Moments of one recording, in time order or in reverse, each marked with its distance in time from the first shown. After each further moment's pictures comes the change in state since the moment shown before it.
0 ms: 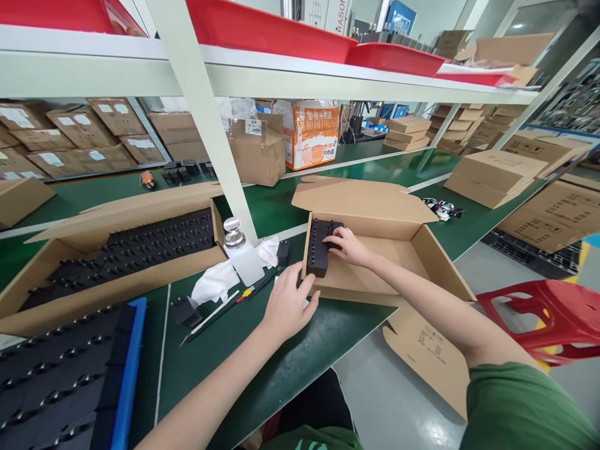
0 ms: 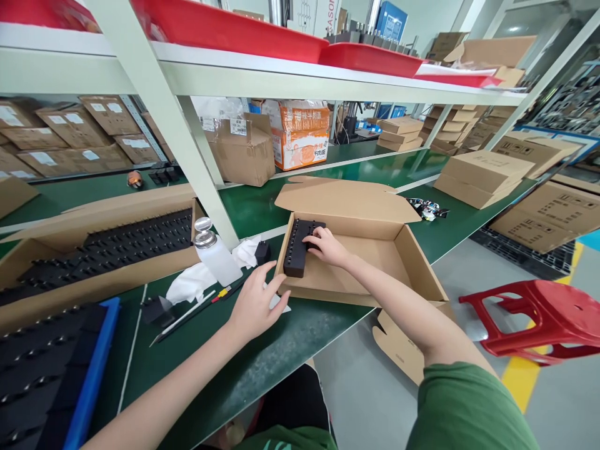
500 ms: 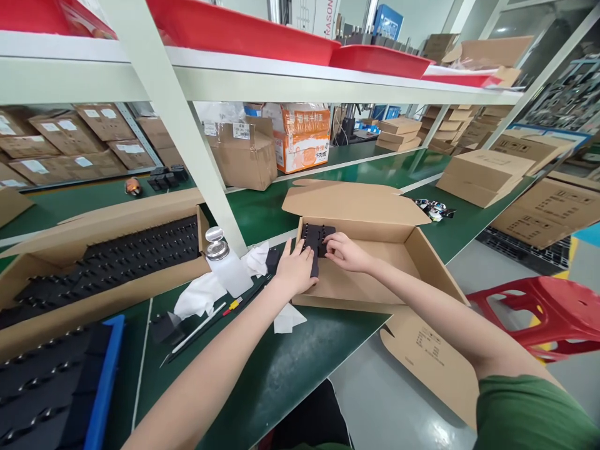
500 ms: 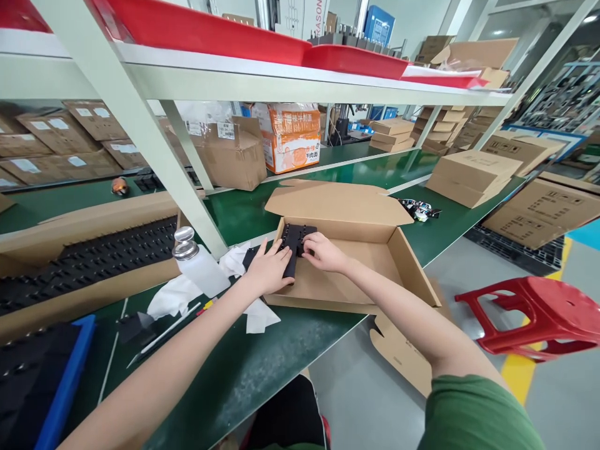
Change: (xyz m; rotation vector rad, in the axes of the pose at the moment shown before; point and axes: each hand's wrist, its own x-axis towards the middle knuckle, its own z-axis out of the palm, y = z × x) left_hand 0.103 -0.015 0.020 0.255 -0.410 0.043; right_hand -0.007 -0.001 -0.023 0.051 -0.031 -0.118
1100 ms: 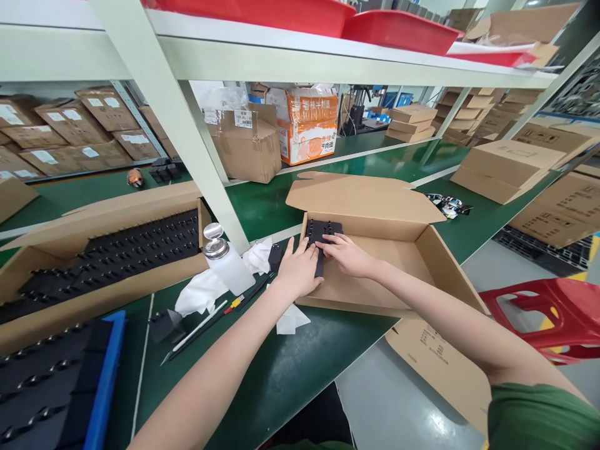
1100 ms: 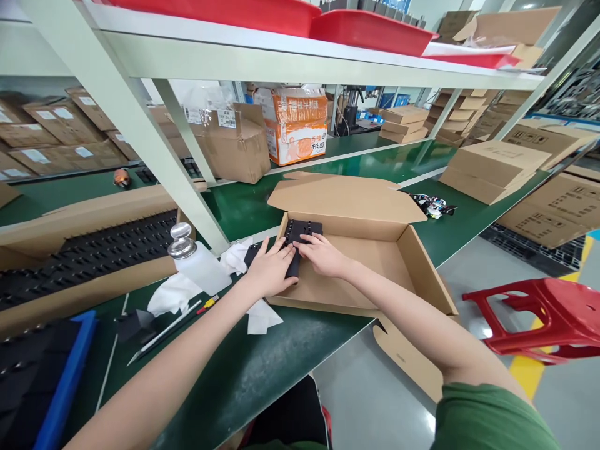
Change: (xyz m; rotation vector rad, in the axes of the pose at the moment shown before) left_hand -0.004 0.002 -0.003 -0.016 -0.028 -0.025; right_hand 0.008 -0.018 0.002 -0.021 -0.092 -0.012
